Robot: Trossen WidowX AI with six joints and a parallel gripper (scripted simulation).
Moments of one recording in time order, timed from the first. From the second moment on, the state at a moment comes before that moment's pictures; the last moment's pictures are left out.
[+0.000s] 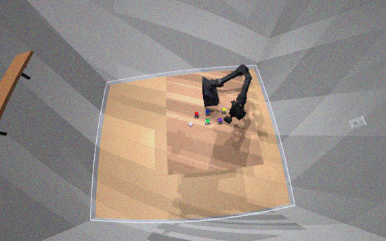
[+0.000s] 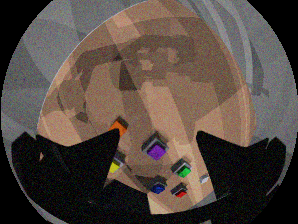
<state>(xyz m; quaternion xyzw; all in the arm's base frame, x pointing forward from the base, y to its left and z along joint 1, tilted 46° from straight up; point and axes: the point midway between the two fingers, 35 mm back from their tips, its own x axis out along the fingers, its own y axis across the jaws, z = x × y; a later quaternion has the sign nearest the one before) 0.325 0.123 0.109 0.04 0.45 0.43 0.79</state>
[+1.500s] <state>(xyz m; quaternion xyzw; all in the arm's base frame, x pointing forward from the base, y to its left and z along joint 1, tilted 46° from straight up) 0.286 0.134 -0.006 0.29 0.64 0.27 0.66</state>
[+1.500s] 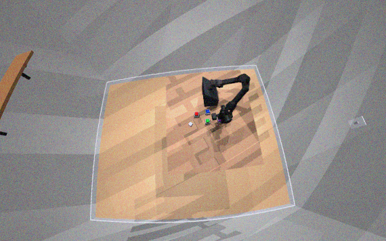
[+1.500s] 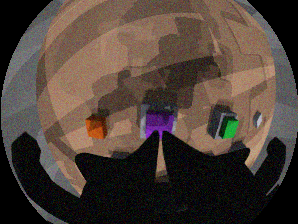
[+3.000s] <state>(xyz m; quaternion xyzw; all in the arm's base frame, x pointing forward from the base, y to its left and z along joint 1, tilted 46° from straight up) 0.283 0.132 -0.010 0.29 0.64 0.27 0.66</state>
